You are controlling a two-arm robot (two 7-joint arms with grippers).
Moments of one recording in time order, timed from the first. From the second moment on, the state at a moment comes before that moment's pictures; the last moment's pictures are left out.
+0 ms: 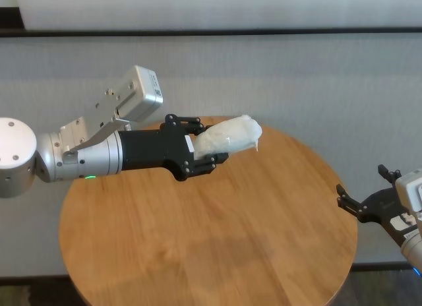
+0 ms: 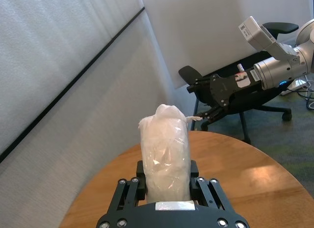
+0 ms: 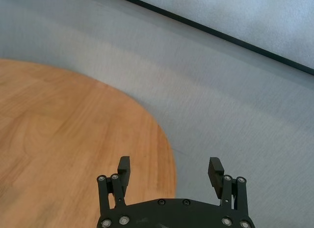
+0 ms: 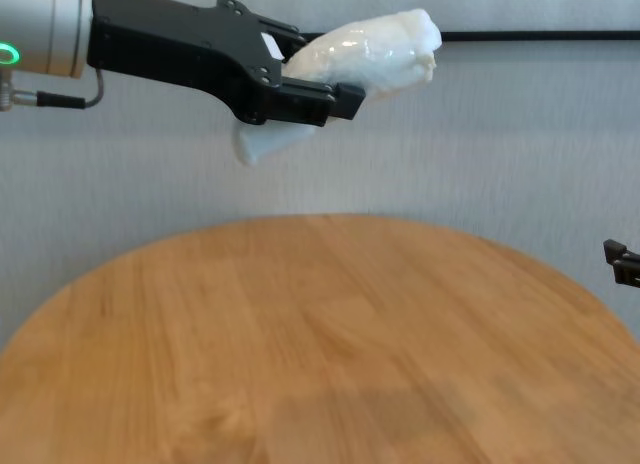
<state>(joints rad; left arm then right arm) -0.60 0.59 0.56 -1.57 -0.29 0.05 -0.78 0.20 0.60 -0.45 -1.41 0.25 -0.12 -0.03</state>
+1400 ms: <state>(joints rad) -0.60 0.59 0.56 -1.57 -0.29 0.05 -0.78 0.19 0.61 -0.45 -1.41 0.24 -0.13 0.00</state>
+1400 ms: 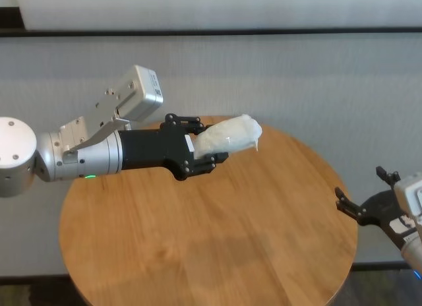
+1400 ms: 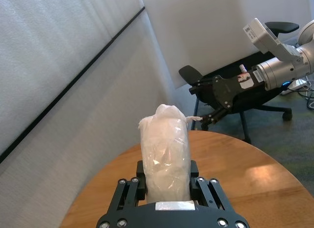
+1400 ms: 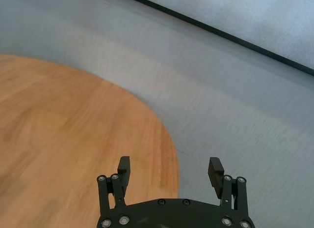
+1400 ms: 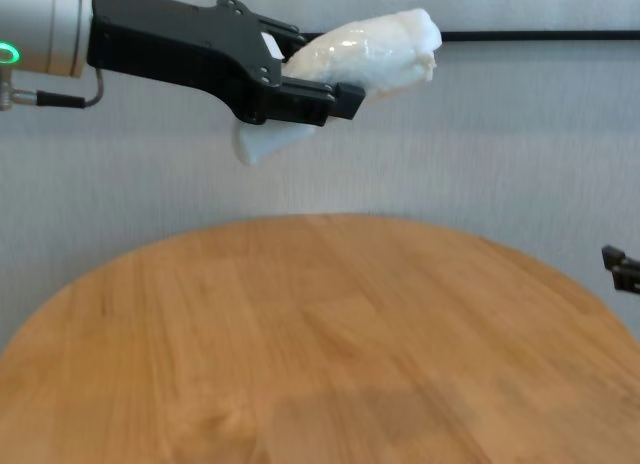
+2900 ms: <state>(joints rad) -0.60 0.59 0.56 -1.57 -0.29 0.05 -0.78 0.21 0.66 -0.41 -1.43 0.70 0.13 0.63</state>
